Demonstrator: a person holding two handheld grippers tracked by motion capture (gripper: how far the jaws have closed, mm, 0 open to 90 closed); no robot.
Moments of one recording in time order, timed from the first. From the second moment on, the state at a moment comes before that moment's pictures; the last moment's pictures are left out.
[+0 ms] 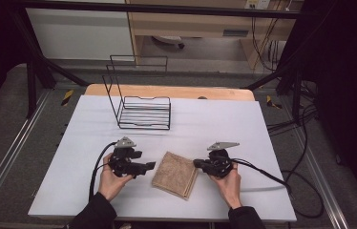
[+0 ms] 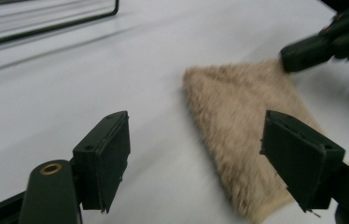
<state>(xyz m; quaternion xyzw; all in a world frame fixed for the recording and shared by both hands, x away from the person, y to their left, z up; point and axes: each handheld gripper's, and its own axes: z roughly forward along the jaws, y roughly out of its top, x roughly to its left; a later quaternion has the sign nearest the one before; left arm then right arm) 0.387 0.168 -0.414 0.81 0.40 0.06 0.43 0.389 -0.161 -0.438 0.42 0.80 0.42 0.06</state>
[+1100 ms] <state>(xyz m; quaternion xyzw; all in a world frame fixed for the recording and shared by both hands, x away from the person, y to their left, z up) 0.438 0.107 -0.444 0.84 0.40 0.01 0.37 0.388 -0.152 -0.454 0.47 0.78 0.40 0.06</state>
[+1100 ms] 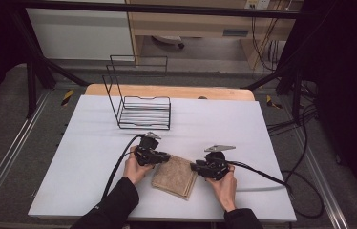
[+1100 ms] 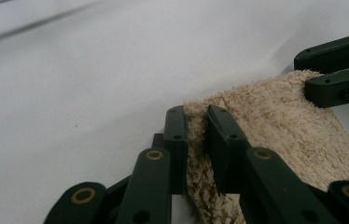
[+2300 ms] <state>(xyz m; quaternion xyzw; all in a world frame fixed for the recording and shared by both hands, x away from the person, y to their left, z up) 0.388 0.141 -0.391 0.80 0.37 0.07 0.48 0.373 -0.150 -0.395 0.38 0.78 0.50 0.08</state>
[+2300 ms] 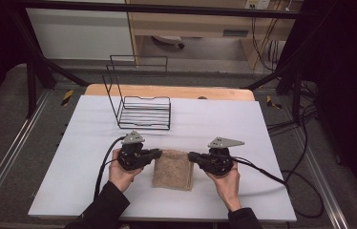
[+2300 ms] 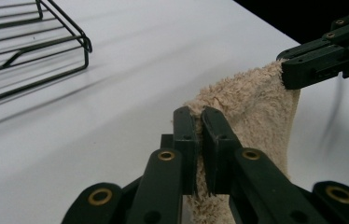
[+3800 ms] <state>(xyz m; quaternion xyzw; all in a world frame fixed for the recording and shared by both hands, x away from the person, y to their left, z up) 0.387 0.167 -0.299 0.74 0.34 0.15 0.55 0.385 -0.130 -0.296 0.31 0.75 0.56 0.16</state>
